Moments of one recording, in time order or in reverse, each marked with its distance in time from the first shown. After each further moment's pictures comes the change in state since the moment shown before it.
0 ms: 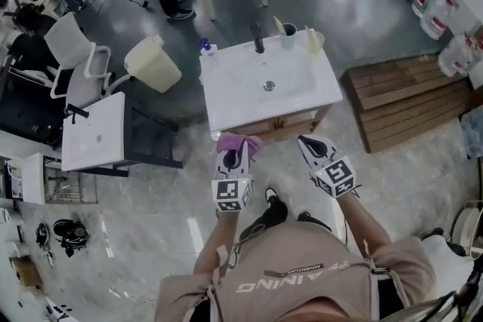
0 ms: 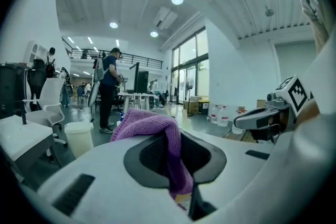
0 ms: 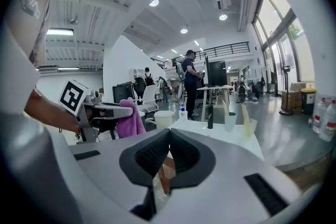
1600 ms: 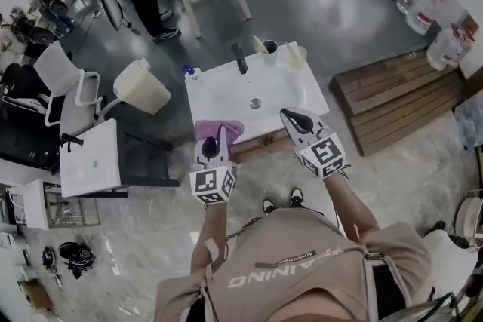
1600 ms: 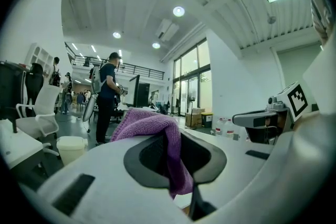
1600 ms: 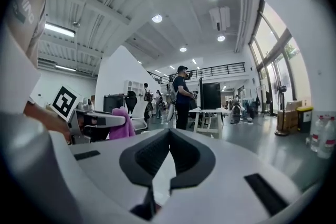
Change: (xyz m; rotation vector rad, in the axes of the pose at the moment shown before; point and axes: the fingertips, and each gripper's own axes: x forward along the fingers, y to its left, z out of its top) left arm 0.074 0.024 0.107 -0.003 -0.138 0.018; right arm 0.036 -0.081 0.125 -0.087 -0.204 -0.076
